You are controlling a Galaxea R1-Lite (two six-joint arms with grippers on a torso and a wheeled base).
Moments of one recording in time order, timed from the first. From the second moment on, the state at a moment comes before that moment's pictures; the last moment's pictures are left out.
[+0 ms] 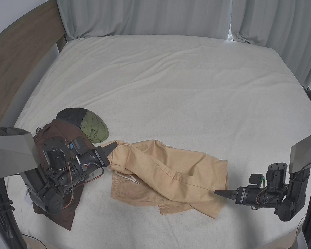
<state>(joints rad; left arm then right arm) -0.31 2.12 -0.46 -1.55 -0.27 -0.55 0.23 2.23 -0.11 -1.54 0.50 0.52</state>
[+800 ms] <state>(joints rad) -0.31 2.11 -0.47 -1.55 -0.27 -0.55 0.28 2.26 -0.20 -1.55 0.49 0.67</state>
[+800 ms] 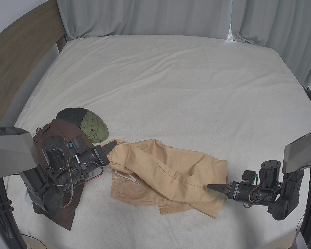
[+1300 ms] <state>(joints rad) -0.31 2.10 -0.46 -1.55 -0.27 -0.55 0.29 2.22 -0.19 -1.54 0.50 0.67</state>
